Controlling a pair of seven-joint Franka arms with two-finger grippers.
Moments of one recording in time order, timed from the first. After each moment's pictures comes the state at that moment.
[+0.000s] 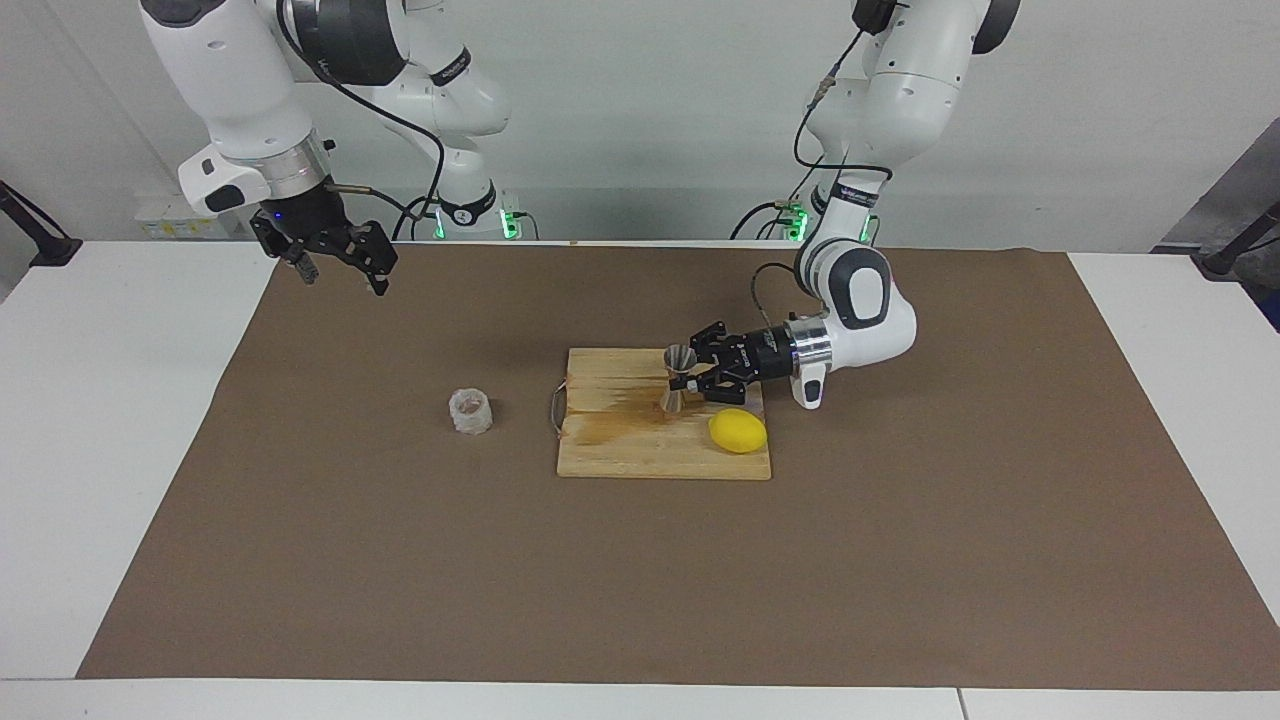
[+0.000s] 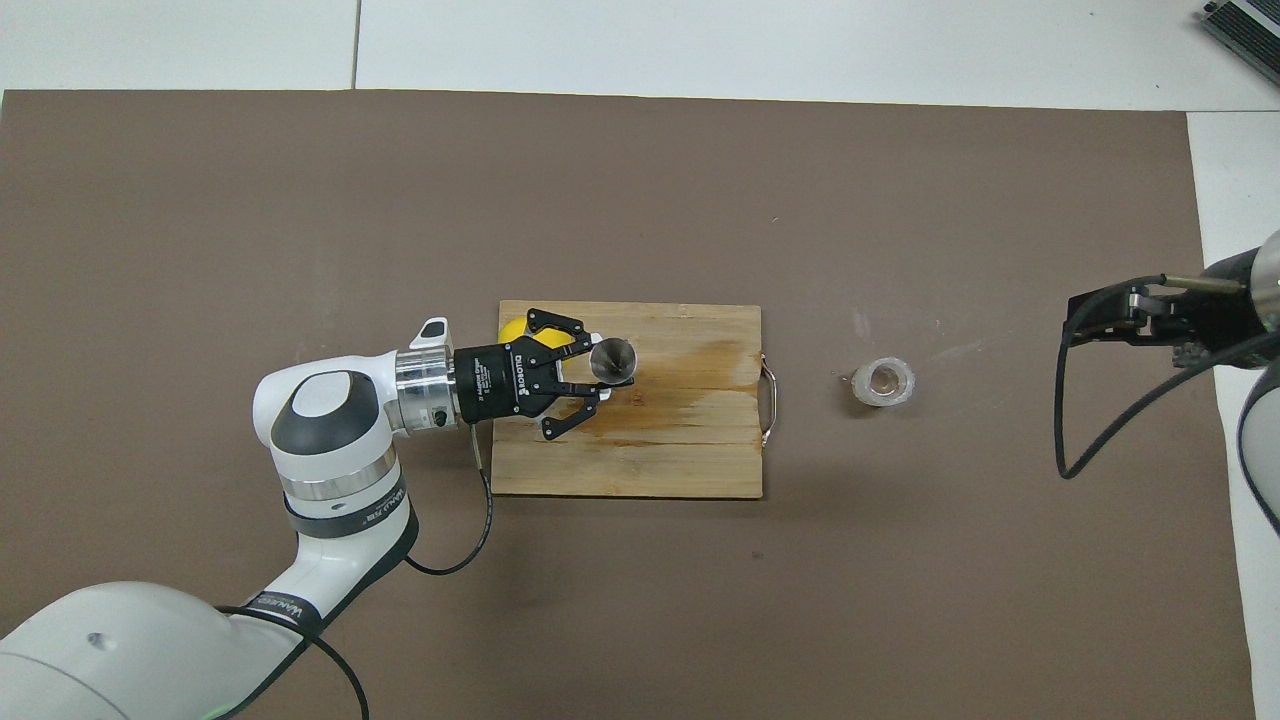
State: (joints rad) left arm -0.22 0.30 -0.18 -2.15 -1.86 2.01 -0.61; right arm -0.05 -0.04 0.05 -1.69 -0.01 1.64 0.21
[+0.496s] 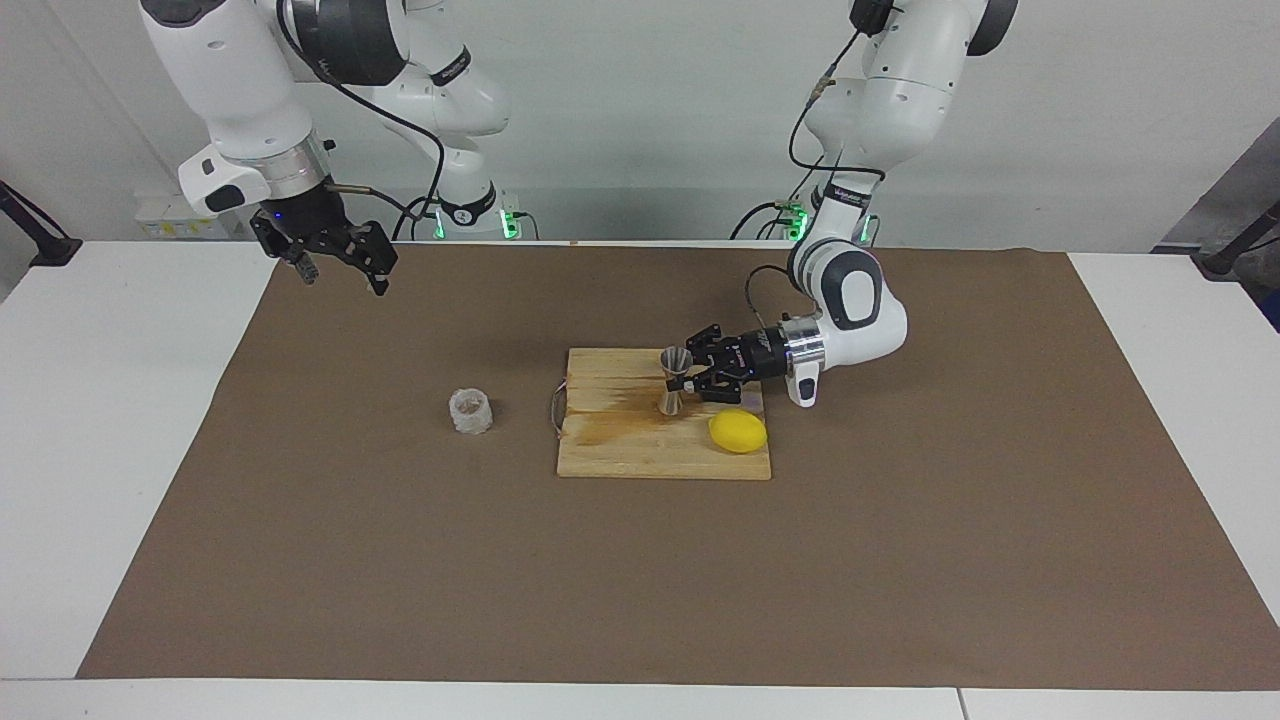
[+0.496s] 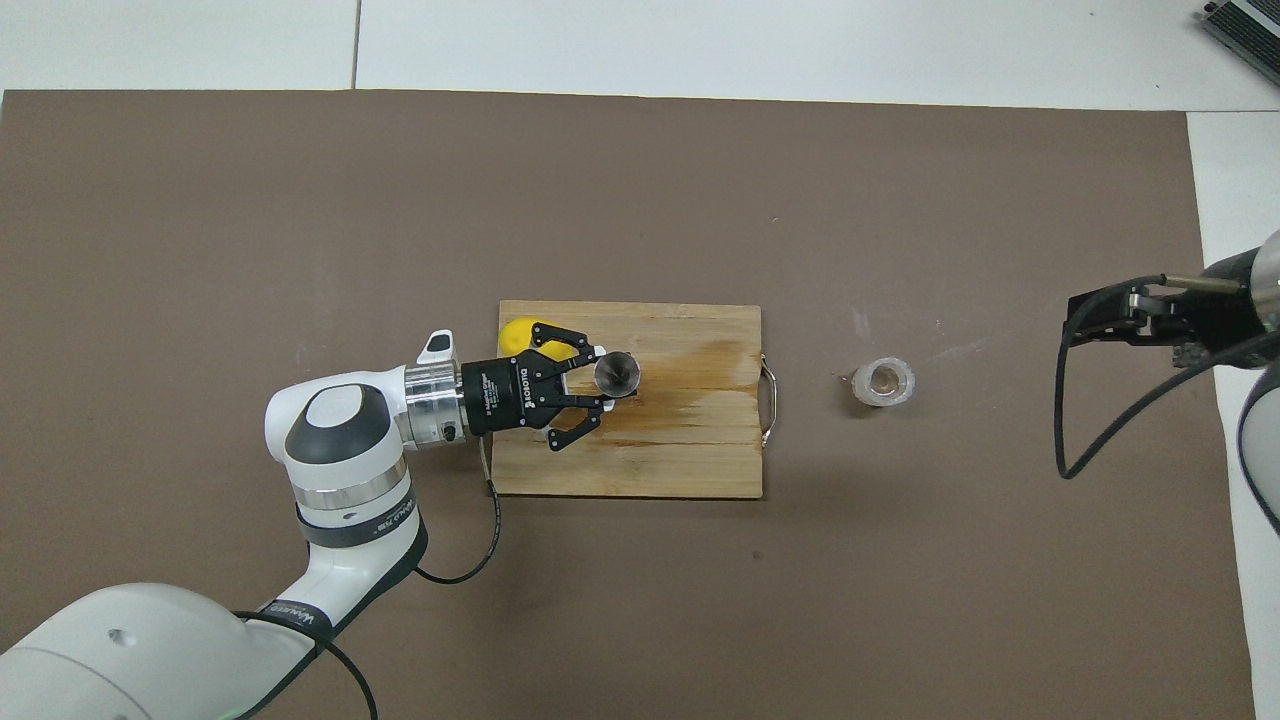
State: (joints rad) left arm -0.23 0.31 -0.18 -2.17 -1.87 2.03 -0.53; right arm -0.05 -0.04 0.05 -1.69 -0.01 1.64 0.21
